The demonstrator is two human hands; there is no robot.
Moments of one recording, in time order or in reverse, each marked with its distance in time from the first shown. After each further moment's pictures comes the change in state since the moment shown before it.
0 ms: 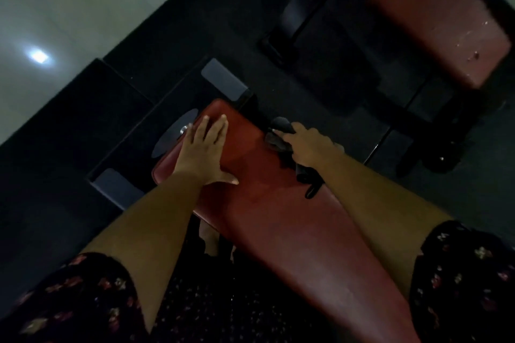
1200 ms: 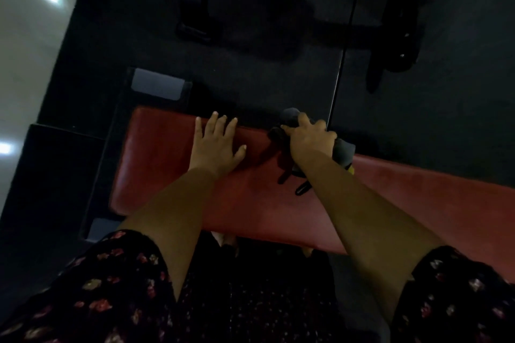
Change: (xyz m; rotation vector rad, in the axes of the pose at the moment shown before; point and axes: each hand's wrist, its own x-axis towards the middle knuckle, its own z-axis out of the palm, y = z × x) left_hand 0.038 0.115 0.032 0.192 0.067 0.301; right_hand -0.088 0.028 0.108 0.301 0.124 0.601
